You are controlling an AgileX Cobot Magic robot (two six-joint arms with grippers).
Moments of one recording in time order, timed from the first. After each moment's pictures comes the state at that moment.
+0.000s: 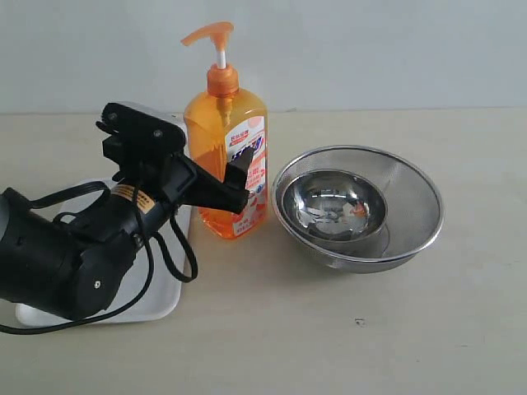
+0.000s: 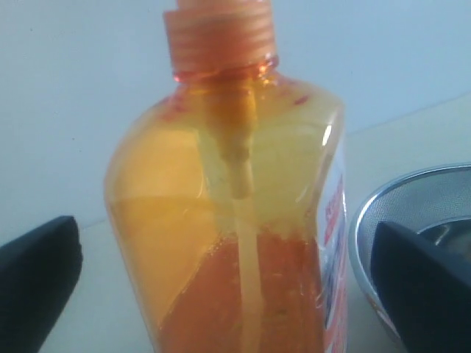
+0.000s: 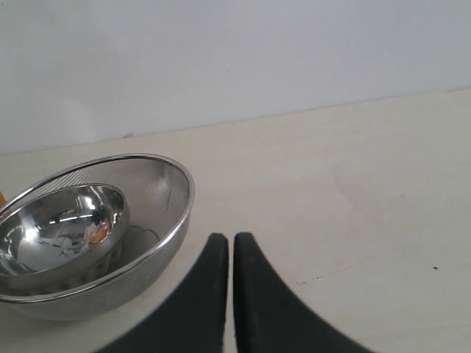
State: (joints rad) left arm -0.66 1.90 -0.68 -0.32 -1.06 0.30; right arm 0.06 0.01 0.00 -0.03 0.23 0.20
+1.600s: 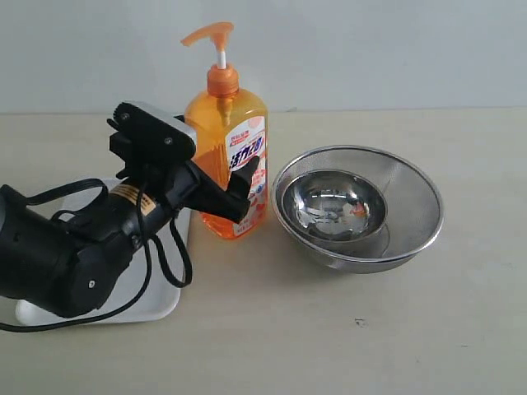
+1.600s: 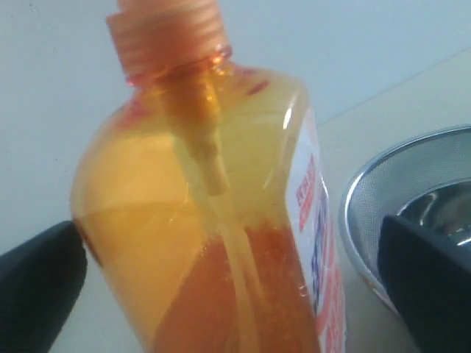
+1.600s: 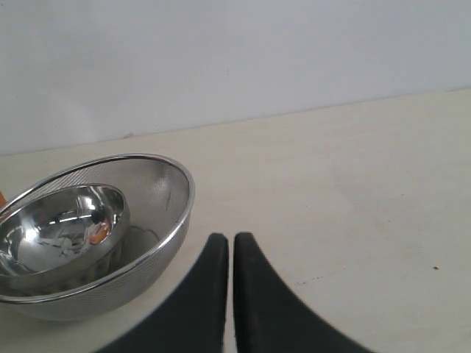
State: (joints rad) left arm -0.64 1.90 -0.68 -0.23 -1.04 0.34; right arm 0.06 0.01 0.00 -0.03 0.23 0.21
